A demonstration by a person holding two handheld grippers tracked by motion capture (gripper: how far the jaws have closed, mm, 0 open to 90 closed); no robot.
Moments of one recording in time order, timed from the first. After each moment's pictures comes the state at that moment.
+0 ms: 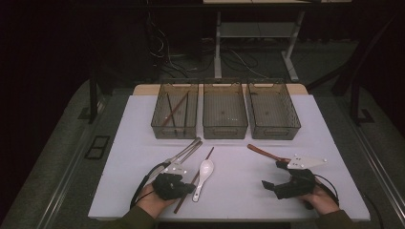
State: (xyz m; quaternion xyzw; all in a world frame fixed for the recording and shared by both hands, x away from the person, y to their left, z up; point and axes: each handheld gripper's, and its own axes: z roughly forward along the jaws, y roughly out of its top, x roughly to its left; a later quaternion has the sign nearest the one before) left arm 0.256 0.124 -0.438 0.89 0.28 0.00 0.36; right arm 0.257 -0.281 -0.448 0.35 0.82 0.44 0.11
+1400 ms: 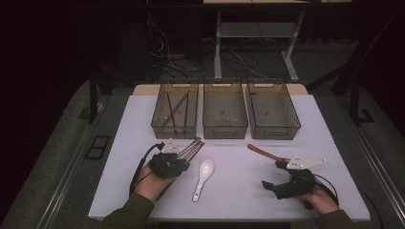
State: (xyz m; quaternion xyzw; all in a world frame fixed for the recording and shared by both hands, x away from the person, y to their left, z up) left arm 0.307 0.132 -0.423 0.87 0.34 0.10 0.34; right arm 0.257 -0.280 -0.448 0.35 0.82 0.44 0.11
